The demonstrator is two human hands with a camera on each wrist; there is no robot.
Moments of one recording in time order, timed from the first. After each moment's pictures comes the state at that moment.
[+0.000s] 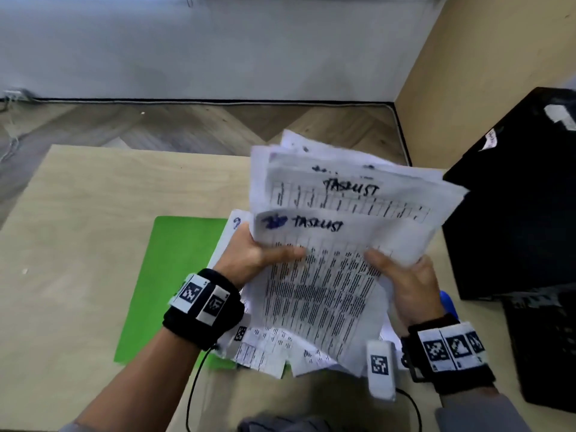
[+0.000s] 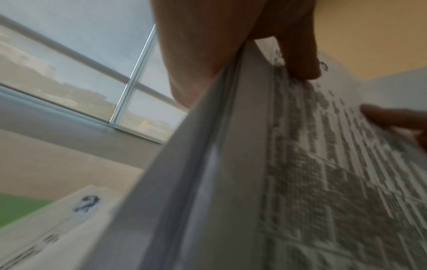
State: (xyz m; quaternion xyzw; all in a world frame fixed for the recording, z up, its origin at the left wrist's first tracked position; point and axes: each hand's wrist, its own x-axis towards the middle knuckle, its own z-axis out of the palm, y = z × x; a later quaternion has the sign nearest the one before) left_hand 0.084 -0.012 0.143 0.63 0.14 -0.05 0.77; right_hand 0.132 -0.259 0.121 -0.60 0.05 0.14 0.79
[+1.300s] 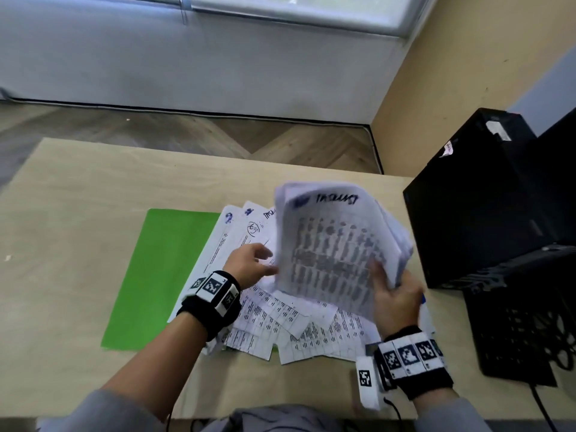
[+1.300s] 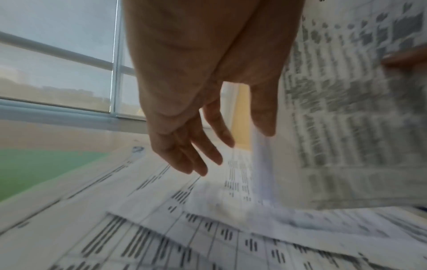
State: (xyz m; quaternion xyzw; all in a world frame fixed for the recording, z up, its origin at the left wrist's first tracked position) left_hand 0.065 -0.015 0.053 0.82 0.21 -0.14 0.51; right_hand 0.075 -0.279 0.111 -0.82 0.01 -0.11 0.56
